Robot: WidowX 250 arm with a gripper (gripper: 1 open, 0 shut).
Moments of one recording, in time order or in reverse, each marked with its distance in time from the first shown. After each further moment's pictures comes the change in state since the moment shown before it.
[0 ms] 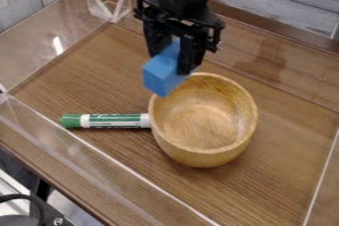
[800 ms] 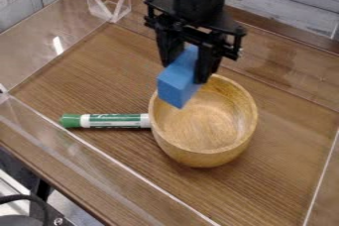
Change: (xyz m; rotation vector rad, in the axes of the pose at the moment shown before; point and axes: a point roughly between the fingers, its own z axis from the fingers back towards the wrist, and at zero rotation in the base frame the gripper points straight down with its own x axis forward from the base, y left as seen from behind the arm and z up) arm -0.004 -0.022 0.001 0.001 -0.004 0.066
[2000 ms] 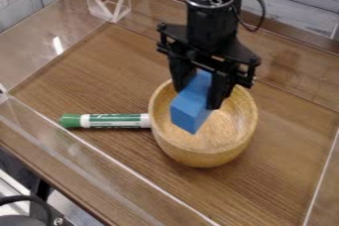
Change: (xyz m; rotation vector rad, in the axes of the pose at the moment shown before) arm -0.002 -0.018 -0.020 -0.020 -0.042 0.000
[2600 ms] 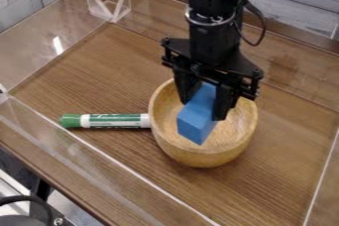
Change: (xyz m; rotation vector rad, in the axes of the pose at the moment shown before) arm 0.000 -0.006 -0.011 -0.033 -0.036 -0.006
